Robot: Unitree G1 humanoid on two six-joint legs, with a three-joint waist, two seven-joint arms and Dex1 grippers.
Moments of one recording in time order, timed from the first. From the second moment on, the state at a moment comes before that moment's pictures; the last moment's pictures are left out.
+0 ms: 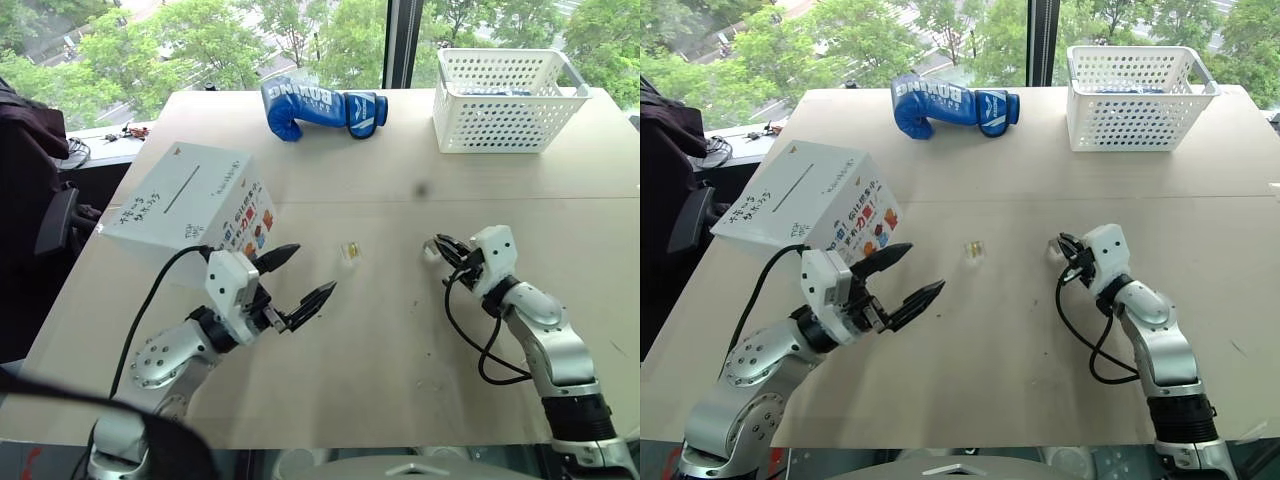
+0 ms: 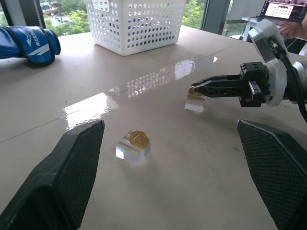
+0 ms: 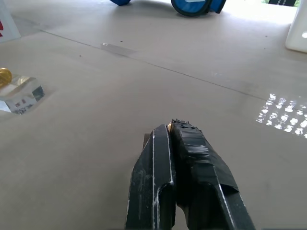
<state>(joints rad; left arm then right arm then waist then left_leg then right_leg) 0.17 0.52 0.09 -0.63 -0.55 0.32 -0.65 -0.14 -0.31 -0.02 -0.18 0.23 0.31 0.48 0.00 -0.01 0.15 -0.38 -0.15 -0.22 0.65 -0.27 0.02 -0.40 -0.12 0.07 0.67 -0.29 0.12</state>
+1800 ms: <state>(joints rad) -0.09 0.22 0.03 -0.47 -1.58 0.72 -0.35 -0.27 -0.33 -0.08 -0.49 1.58 0.87 0.23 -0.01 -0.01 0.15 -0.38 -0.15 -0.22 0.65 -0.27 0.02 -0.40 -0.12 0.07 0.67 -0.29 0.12</state>
